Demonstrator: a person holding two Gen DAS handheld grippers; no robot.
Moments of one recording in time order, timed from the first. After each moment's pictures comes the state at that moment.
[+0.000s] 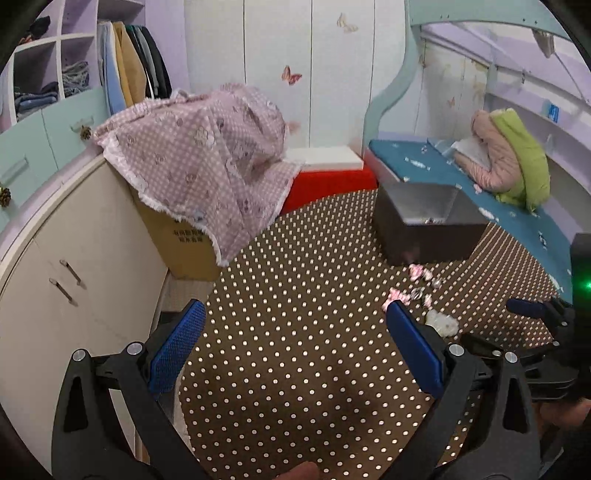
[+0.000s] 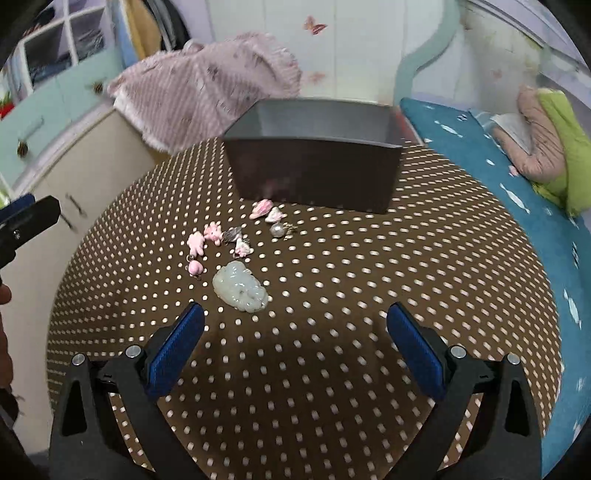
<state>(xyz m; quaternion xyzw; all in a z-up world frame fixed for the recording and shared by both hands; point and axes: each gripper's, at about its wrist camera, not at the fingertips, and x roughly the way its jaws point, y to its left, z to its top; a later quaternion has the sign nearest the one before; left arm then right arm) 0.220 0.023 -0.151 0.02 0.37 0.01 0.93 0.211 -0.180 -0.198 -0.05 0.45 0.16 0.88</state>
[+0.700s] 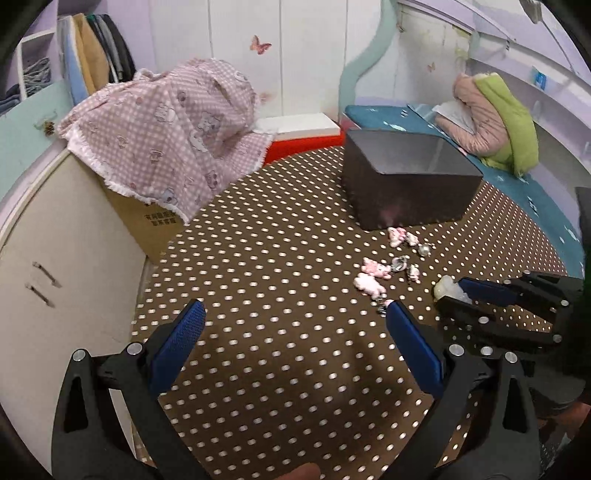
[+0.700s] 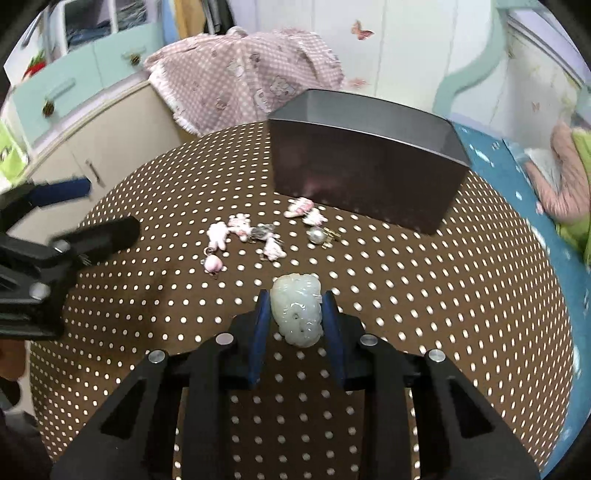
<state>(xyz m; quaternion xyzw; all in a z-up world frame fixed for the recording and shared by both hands) 0.252 -0.016 -0.193 0.04 0.42 -0.03 0.91 0.216 -0.179 -0.204 -0.07 0.43 0.20 0.88</state>
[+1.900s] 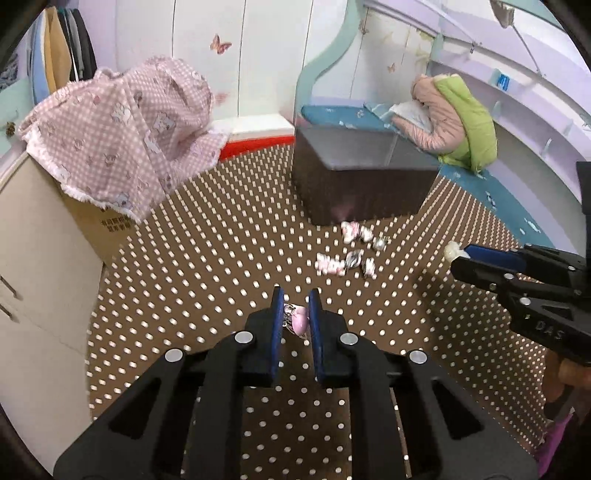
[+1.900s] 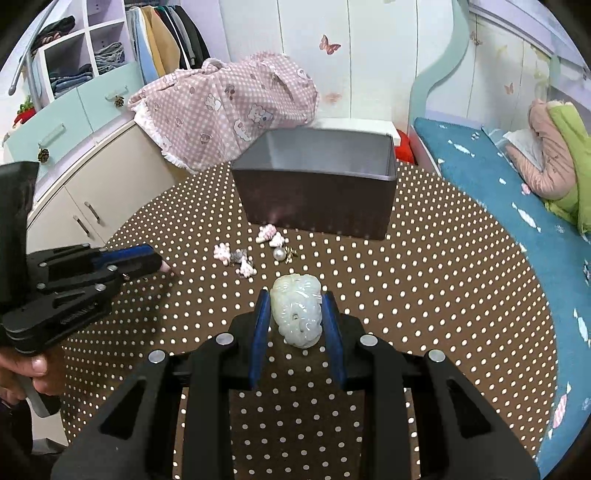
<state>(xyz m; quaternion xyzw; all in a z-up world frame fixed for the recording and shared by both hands) 0.250 -0.014 -0.189 0.02 0.41 -0.13 0.90 0.199 -0.211 -0.164 -0.03 0.40 0.19 0.90</state>
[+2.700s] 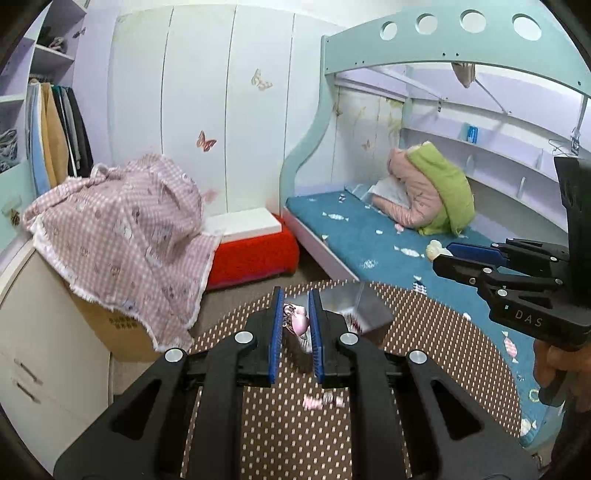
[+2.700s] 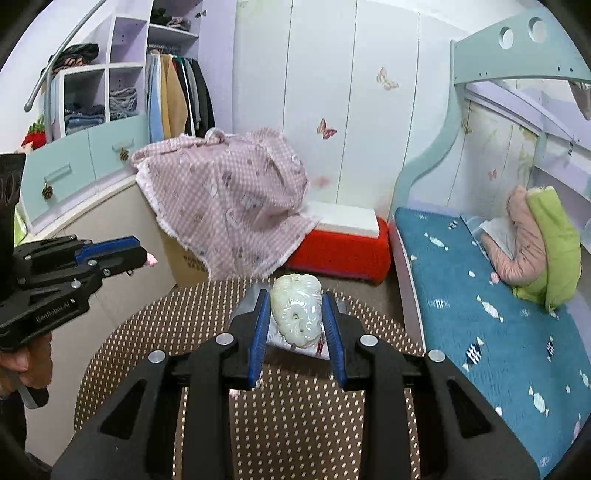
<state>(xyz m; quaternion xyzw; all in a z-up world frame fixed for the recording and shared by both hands) 0.263 -0.028 -0.033 0.04 0.26 -0.16 0.95 0.228 -0.217 -0.036 -0.06 0.27 0.18 0.94</state>
